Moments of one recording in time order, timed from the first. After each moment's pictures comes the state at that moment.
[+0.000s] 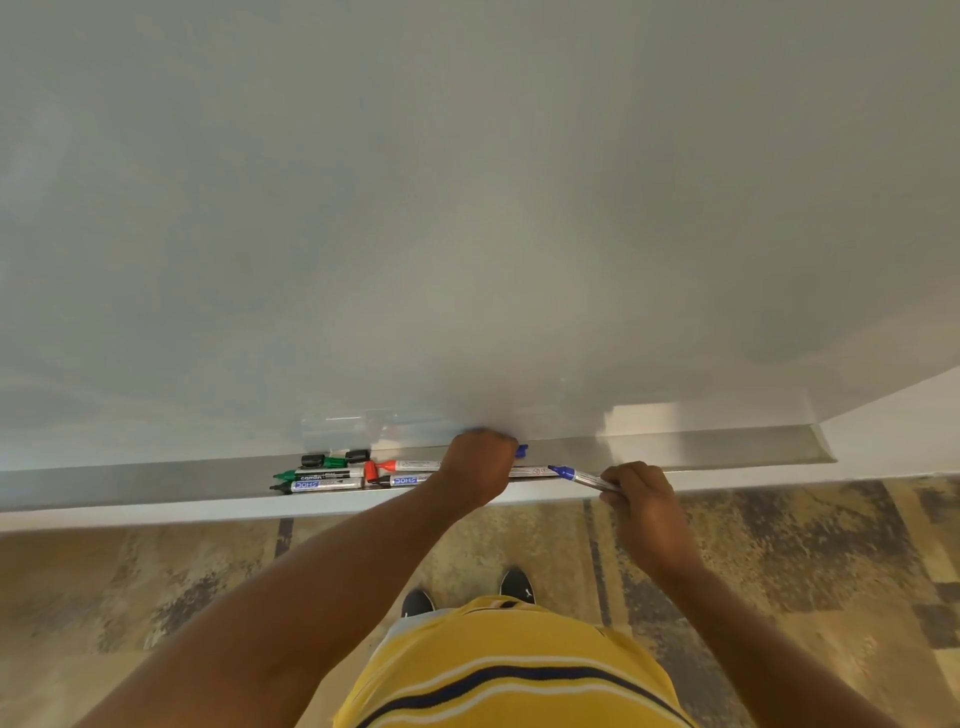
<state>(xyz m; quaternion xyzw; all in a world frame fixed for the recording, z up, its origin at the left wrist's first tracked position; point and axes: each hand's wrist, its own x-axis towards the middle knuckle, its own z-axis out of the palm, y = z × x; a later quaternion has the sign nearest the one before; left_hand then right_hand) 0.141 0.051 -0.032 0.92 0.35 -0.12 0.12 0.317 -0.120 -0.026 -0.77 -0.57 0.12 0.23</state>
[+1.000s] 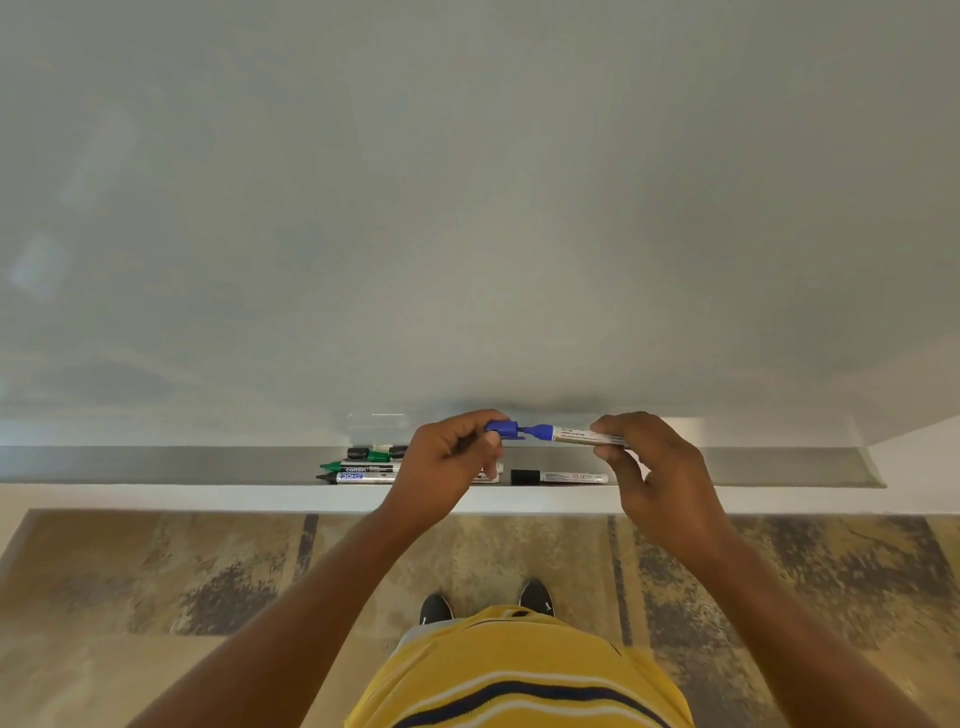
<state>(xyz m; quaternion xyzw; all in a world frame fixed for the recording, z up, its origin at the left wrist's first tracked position) 0.039 0.029 0.085 0.65 0.43 0.27 0.57 0.266 -0.074 0.082 -0.68 -0.62 0.13 0.38</state>
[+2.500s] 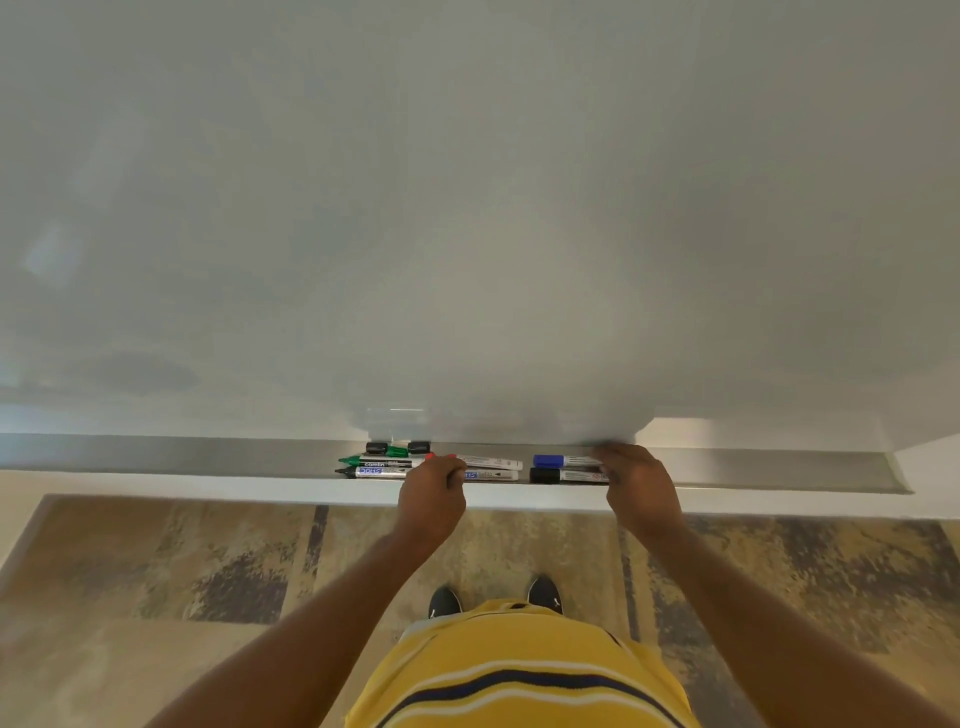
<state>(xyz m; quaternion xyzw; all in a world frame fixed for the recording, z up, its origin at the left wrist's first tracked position) 0.000 0.035 -0.025 0.72 0.59 0.12 0.34 0.271 -0.047 -0.053 -0.77 -0.61 0.12 0.15</state>
